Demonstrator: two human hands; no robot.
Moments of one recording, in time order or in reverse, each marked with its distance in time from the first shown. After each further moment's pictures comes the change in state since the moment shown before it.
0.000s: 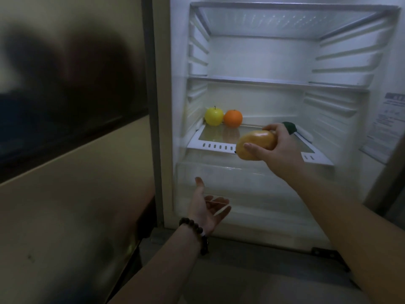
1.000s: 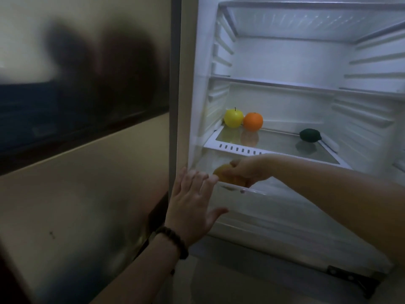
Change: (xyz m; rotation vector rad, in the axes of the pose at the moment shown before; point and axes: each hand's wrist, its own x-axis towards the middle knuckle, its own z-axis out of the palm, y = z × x) left_hand -0.043 0.034 -0.042 1.979 0.272 1.424; right_hand 0.064 0.018 0.092 -0.259 -1.031 0.388
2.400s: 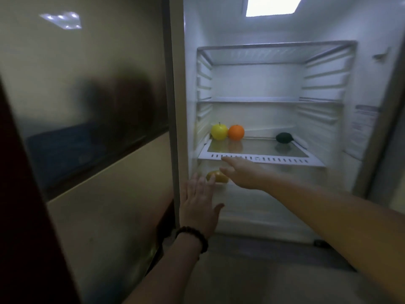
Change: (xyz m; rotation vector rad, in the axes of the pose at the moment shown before) left_hand -0.008 0.019 -0.021 -0.022 -0.104 -0.132; right_hand -0.116 -0.024 0.062 -0.293 0.586 -0.234
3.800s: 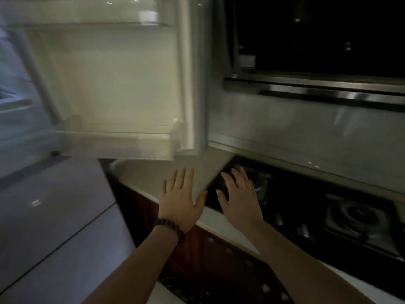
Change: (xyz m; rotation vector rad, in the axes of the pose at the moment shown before) left_hand -0.440 0.326 -0.158 -0.585 -0.451 0.896; right_hand -0.732 -0.008 0.124 -0.314 0.705 1.143
